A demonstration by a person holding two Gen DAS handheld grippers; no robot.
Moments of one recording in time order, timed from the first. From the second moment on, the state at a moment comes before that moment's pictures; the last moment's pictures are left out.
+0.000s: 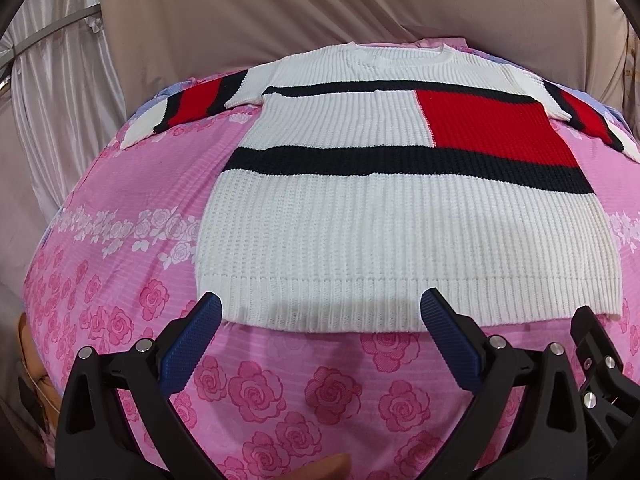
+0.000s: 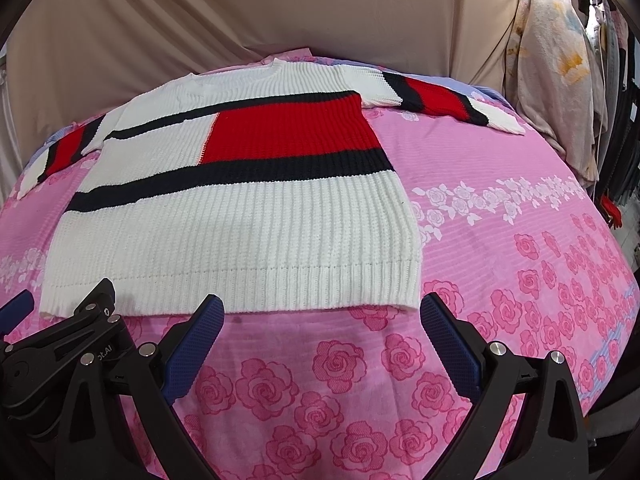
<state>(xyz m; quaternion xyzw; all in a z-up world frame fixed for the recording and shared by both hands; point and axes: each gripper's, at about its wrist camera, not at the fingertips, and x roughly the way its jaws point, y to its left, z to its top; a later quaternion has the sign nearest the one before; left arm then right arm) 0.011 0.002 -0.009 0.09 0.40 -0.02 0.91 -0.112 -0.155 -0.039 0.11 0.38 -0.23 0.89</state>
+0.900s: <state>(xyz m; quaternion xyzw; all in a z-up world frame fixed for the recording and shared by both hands) 0.088 -0.015 -0.024 0.00 0.43 -0.11 0.90 0.015 -0.607 -0.055 0.36 0.30 -0.32 0.82</state>
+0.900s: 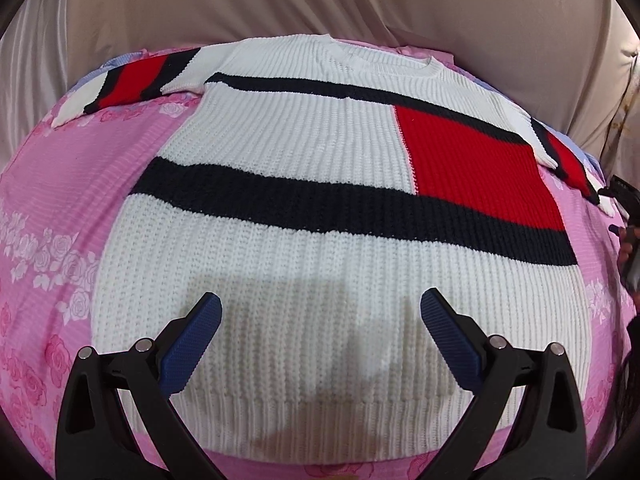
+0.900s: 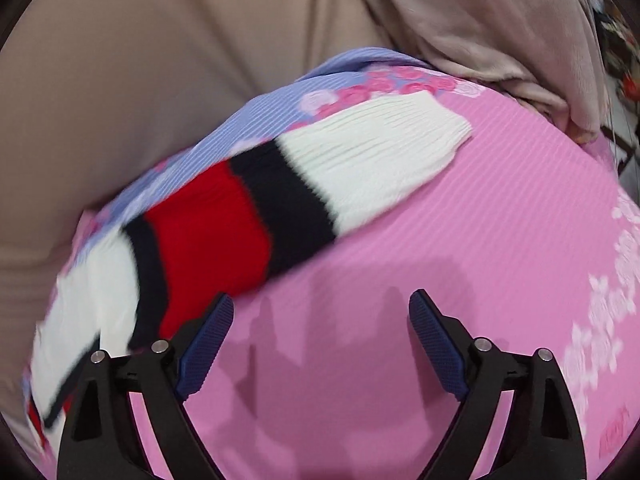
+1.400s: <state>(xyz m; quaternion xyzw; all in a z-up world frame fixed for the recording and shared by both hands) 0.098 0.008 -0.010 -0.10 0.38 -0.18 0.90 0.111 -0.533 0.078 0.31 0.16 -0.15 0.92</state>
